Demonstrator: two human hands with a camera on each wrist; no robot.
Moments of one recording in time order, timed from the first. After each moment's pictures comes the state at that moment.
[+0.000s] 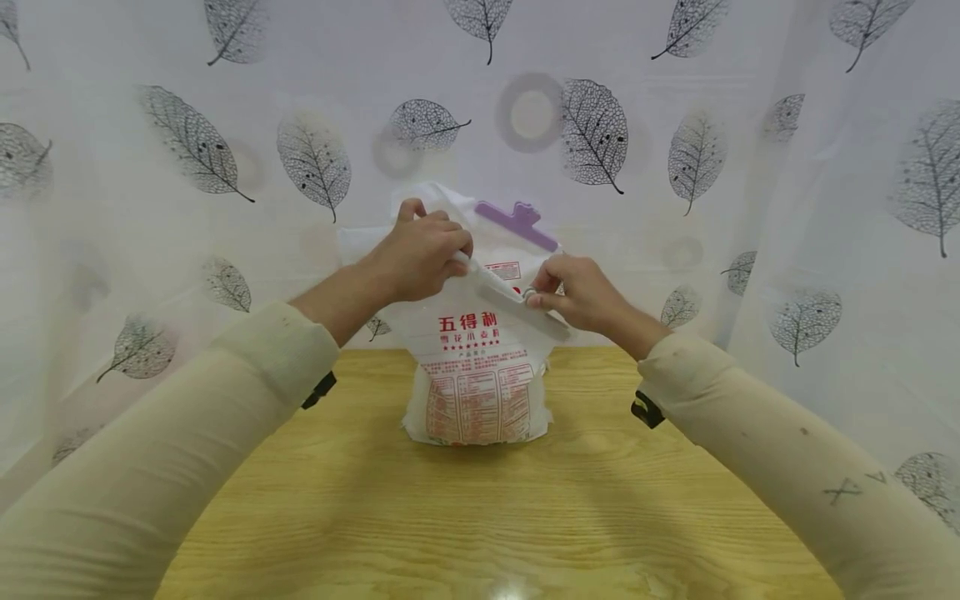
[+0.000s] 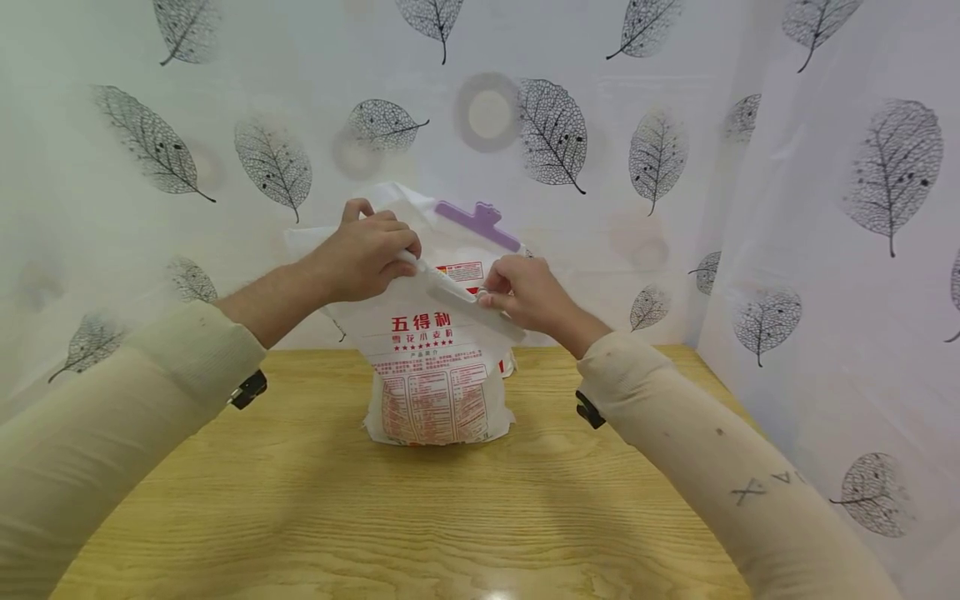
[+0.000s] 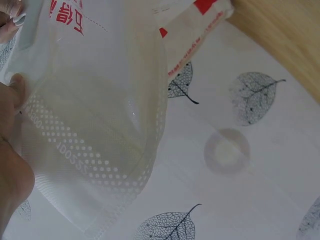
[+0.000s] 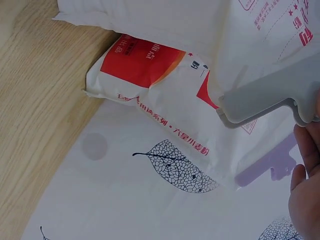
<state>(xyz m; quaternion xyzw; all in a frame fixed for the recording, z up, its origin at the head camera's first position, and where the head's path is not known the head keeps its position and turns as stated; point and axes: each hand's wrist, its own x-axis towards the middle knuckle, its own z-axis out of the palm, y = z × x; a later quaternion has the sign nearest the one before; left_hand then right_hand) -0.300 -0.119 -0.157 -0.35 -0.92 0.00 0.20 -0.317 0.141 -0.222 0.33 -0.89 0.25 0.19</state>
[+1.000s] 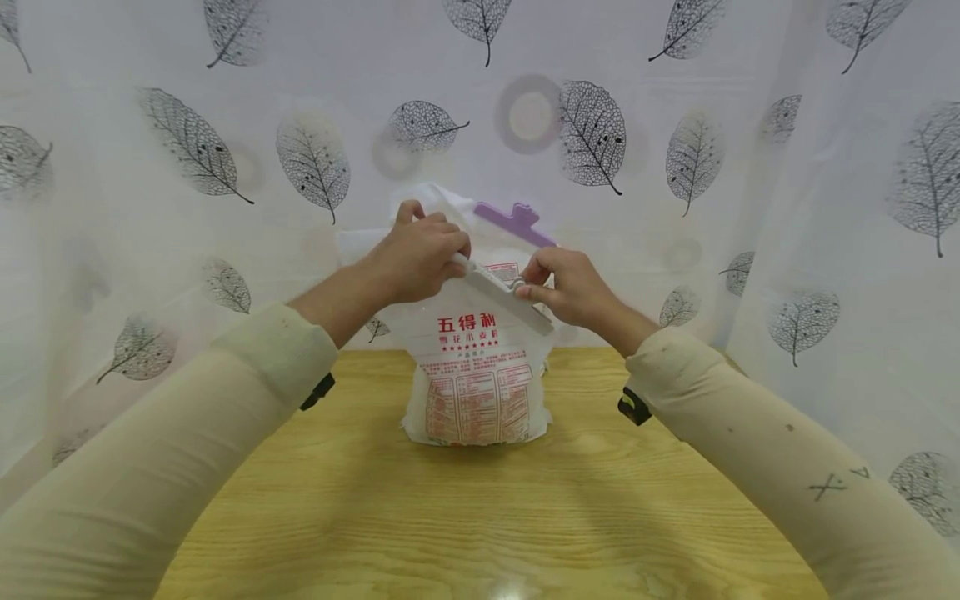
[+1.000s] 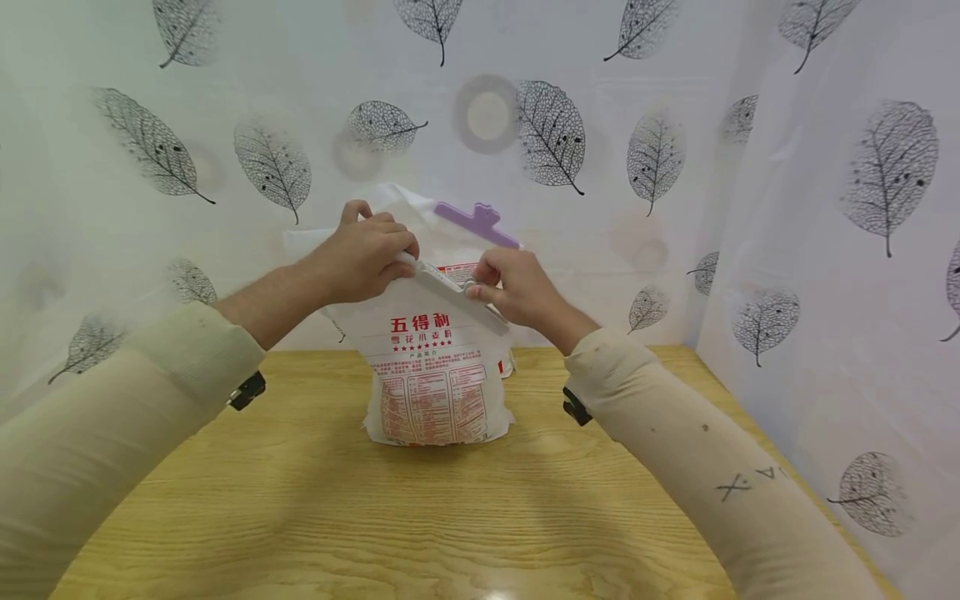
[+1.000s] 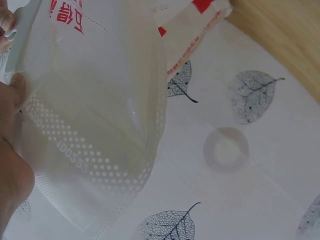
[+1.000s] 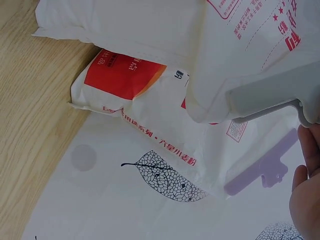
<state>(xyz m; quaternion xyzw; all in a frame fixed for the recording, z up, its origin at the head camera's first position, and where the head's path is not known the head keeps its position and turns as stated) -0.301 -0.119 -0.157 -0.35 -0.92 0.00 0.20 -0.317 0.128 -0.215 0.32 -0.88 0.28 0.21</state>
